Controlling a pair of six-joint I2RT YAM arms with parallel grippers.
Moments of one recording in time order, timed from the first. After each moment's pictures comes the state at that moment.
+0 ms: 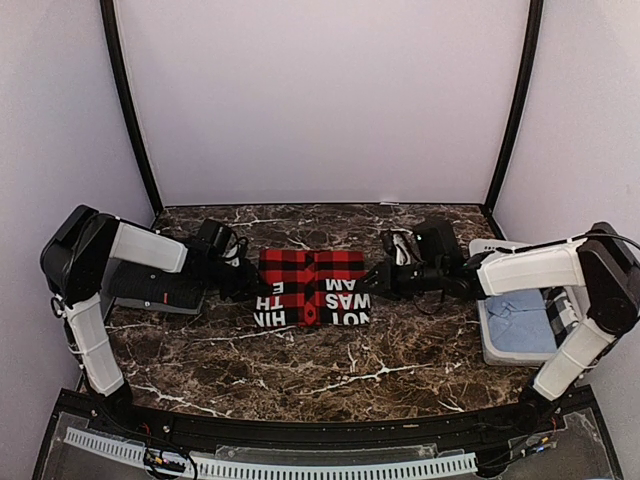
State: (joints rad) left arm -0.42 1.87 1.00 -0.10 0.42 -0.70; right arm 0.68 1.59 0.81 0.18 -0.45 0.73
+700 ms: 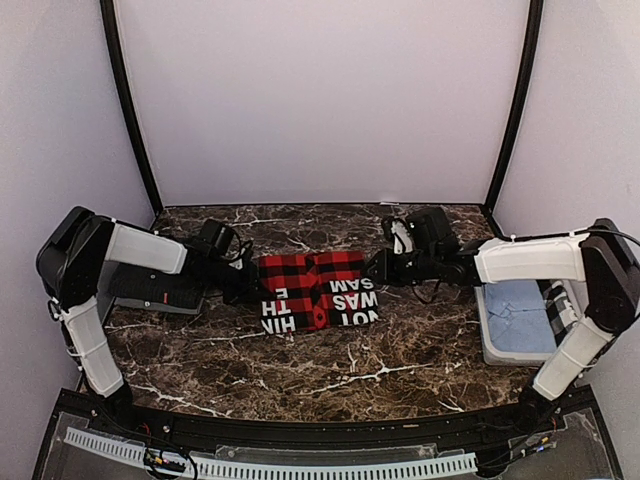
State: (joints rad) left arm -0.45 1.85 1.00 -0.12 0.53 -0.75; right arm 0.69 1.58 0.93 0.00 -0.24 0.60
